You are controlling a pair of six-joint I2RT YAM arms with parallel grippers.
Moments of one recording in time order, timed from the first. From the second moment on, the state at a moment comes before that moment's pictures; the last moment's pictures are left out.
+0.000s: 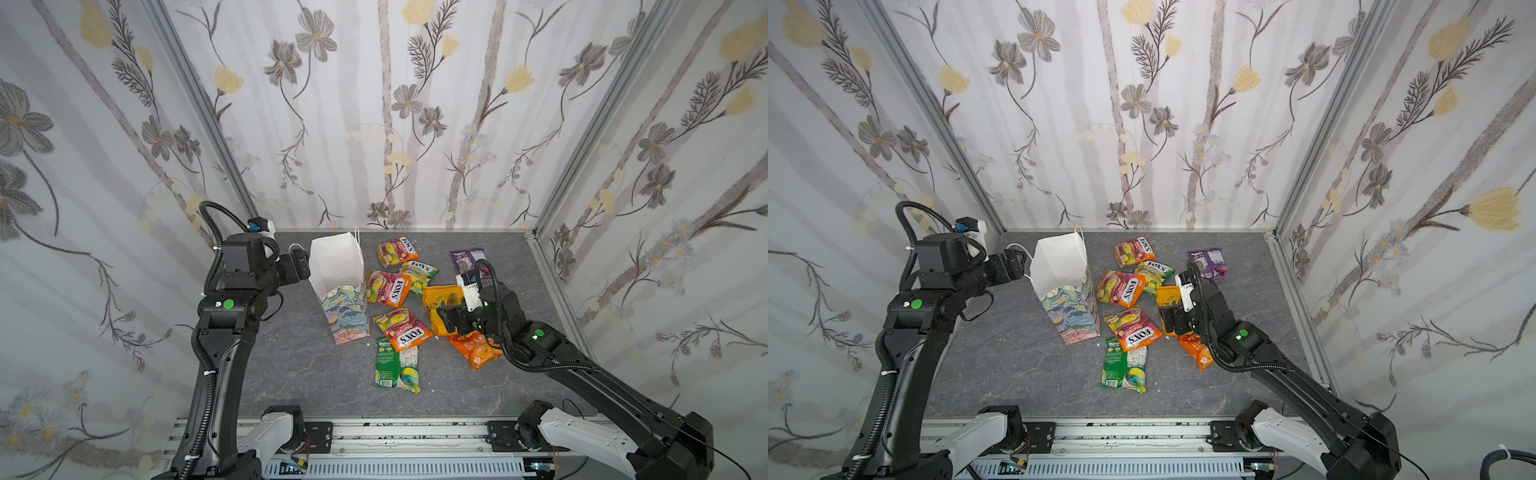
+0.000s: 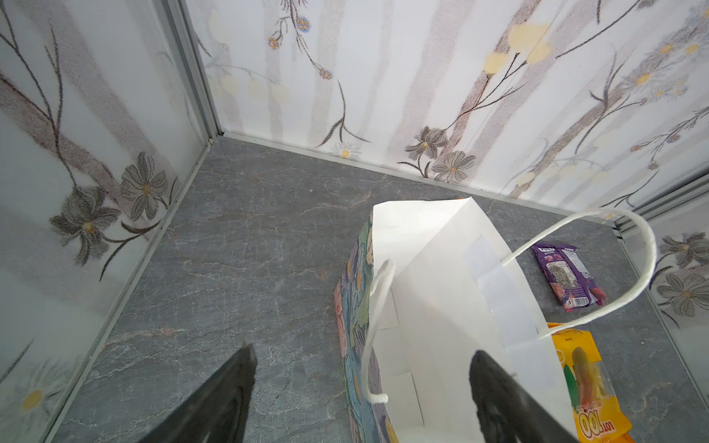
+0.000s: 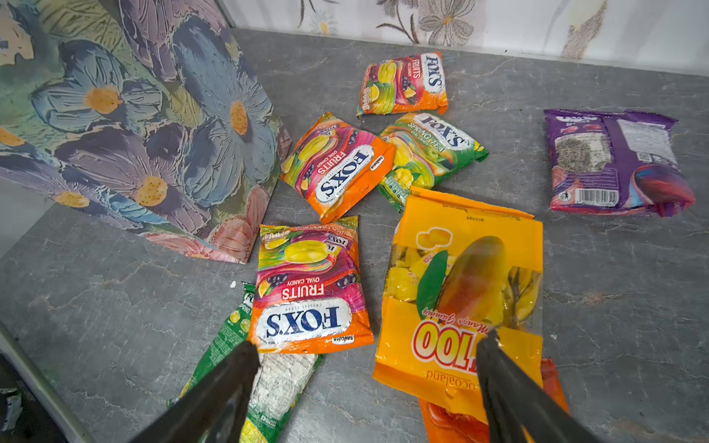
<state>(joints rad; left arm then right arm) -0.02 1.07 1.37 -0.82 0.10 -0.24 0.67 1.01 0.80 -0.39 0.02 0.28</state>
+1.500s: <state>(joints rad) -0.02 1.10 1.32 -0.71 0.15 -0.26 1.01 0.97 0.44 -0.26 -0.15 0.57</state>
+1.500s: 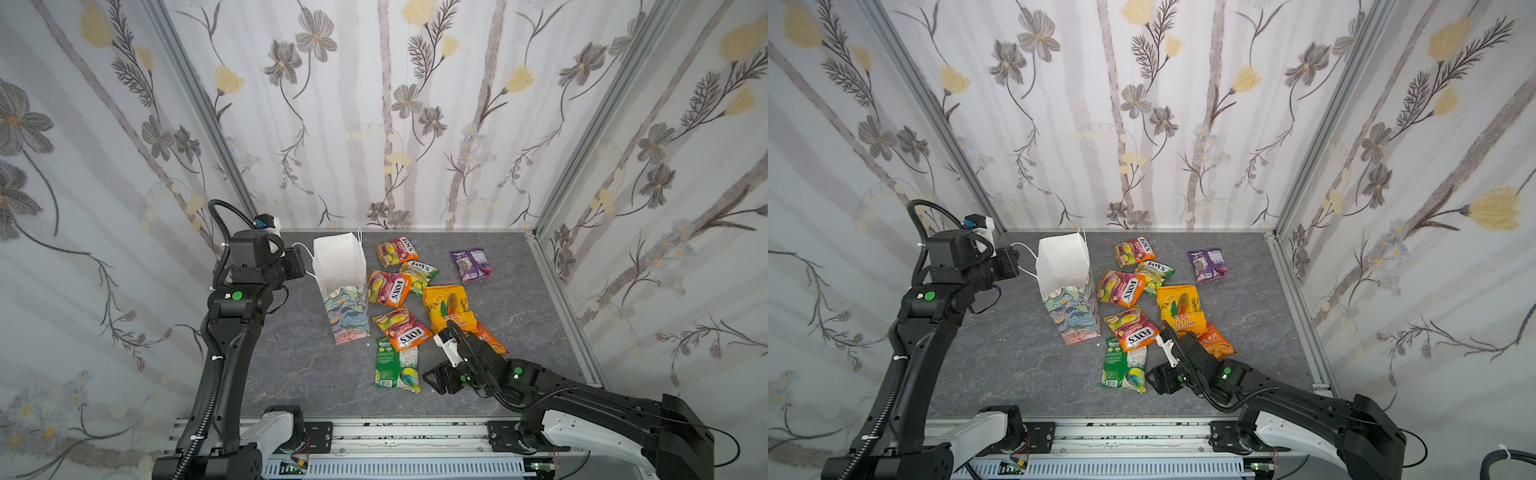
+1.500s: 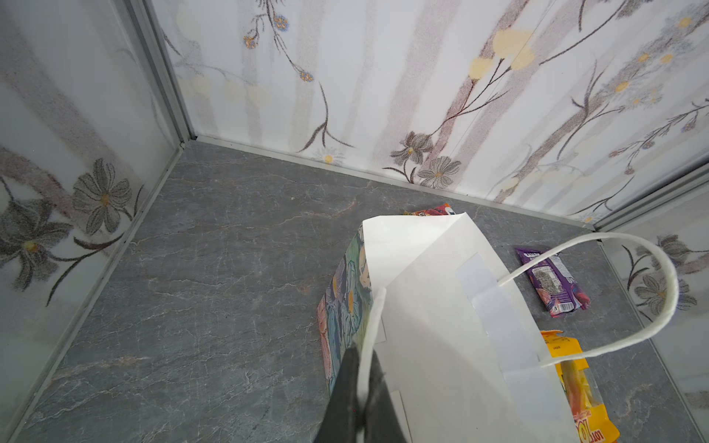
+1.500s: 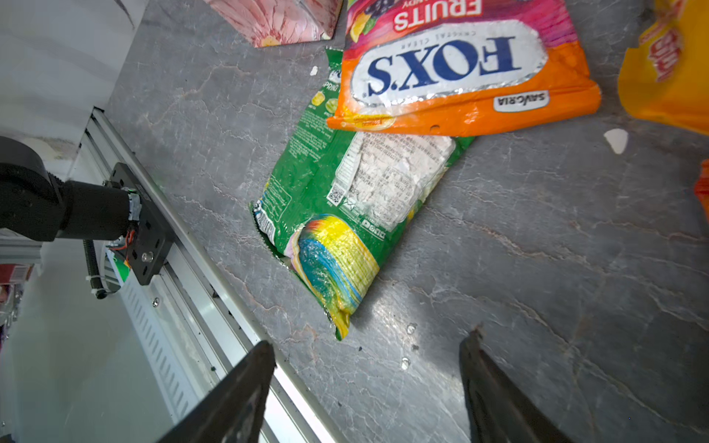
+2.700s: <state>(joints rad) -0.02 1.05 1.26 -0.69 0.15 -0.24 1.23 1.43 0.64 -0.30 0.07 0.59</state>
